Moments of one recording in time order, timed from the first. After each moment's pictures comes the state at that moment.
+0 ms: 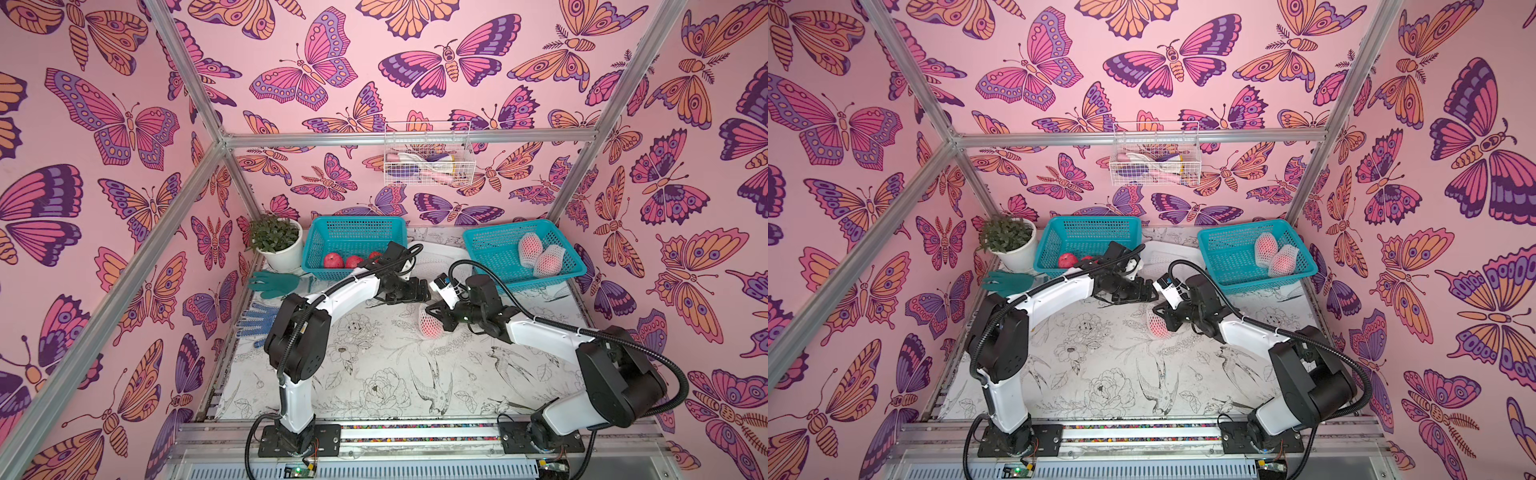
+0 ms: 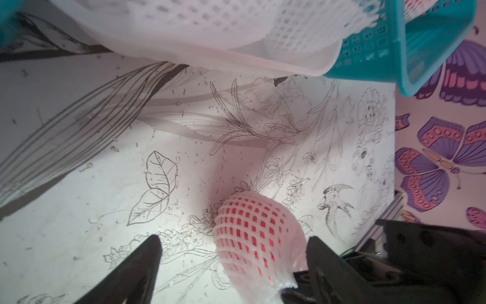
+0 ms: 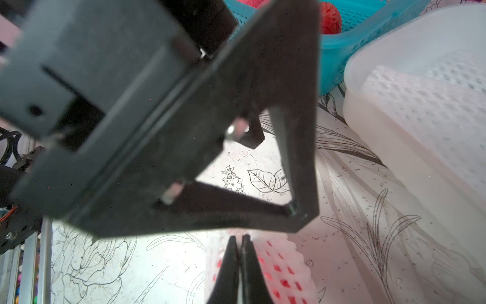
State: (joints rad) left arm -0.60 1.90 1.47 -0.59 0.39 -0.51; right arm 0.51 1.51 0.74 0.13 -0.51 -0.05
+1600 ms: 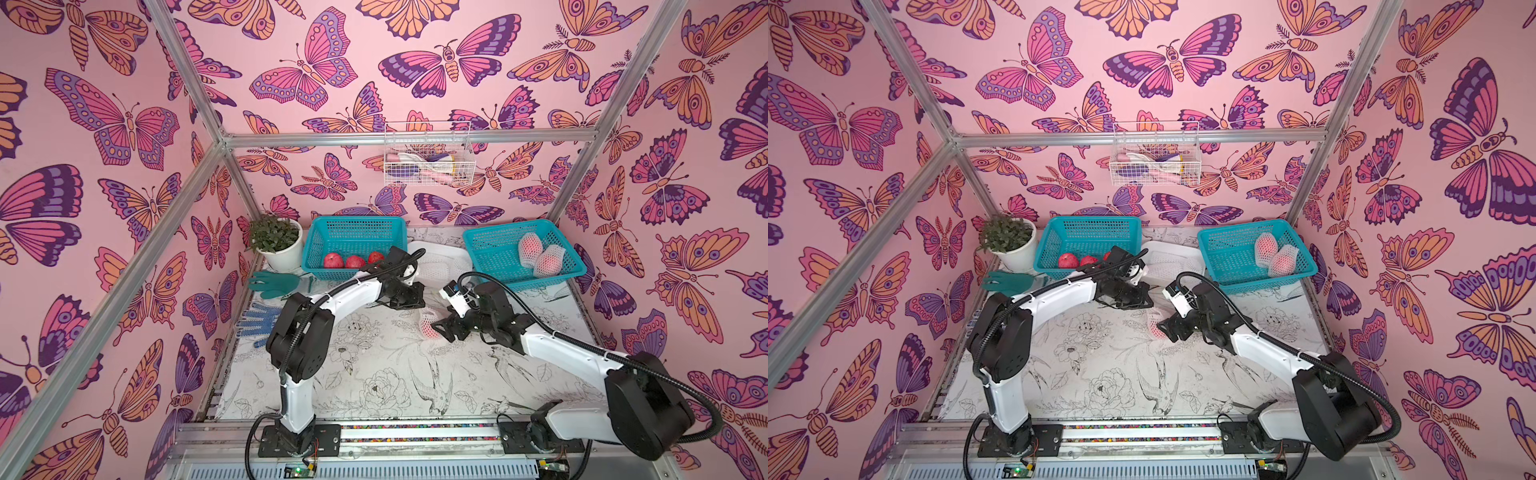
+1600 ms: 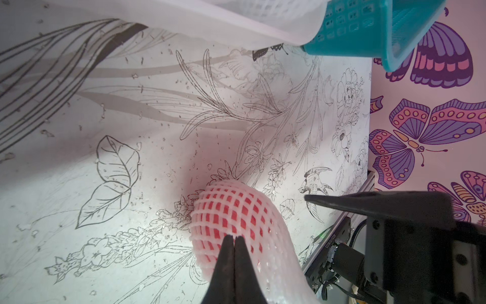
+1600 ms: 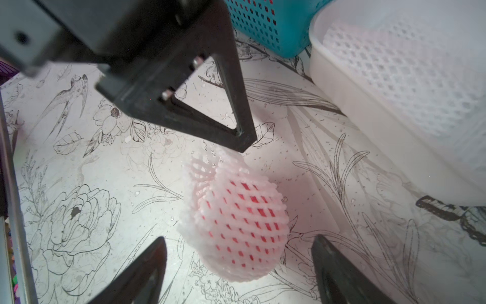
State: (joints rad) left arm -0.61 1.91 1.42 -0.54 0.50 -0.53; right arm 0.52 1.35 0.67 -0.06 -0.36 -0.08
